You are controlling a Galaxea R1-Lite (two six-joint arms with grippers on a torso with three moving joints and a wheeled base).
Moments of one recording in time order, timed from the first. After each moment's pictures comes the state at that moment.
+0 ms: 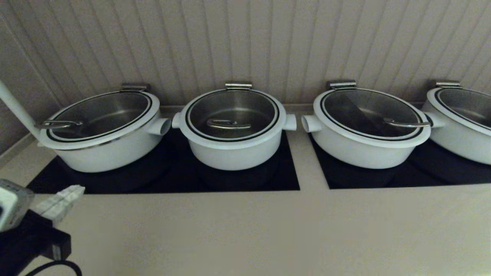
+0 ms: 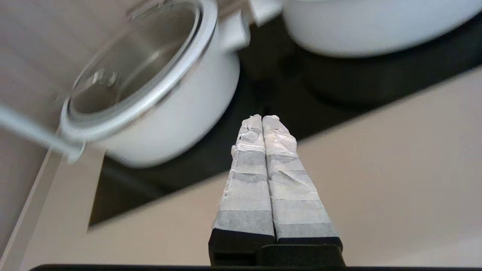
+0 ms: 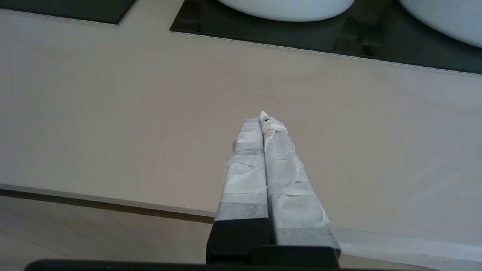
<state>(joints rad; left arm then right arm) -0.11 0.97 -0.10 -0.80 0.04 0.43 0.00 0.00 -0.04 0.09 0.07 -0.12</state>
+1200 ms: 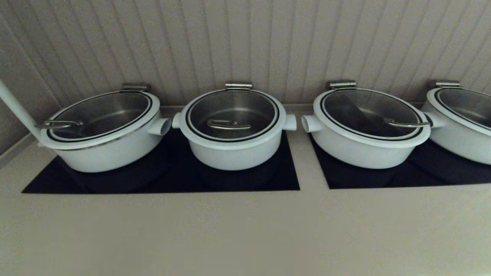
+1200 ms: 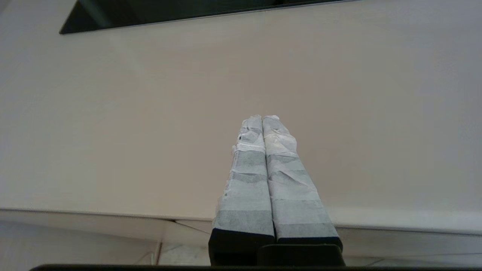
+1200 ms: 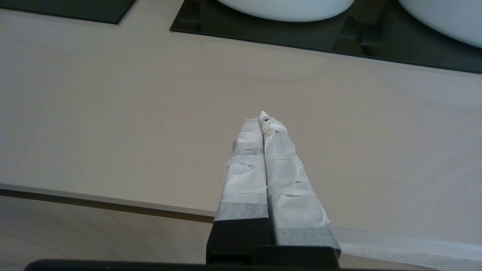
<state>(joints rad) 0.12 0.28 0.00 -0.06 0.01 0.14 0.00 0.00 -0.04 0.09 0.07 -0.12</state>
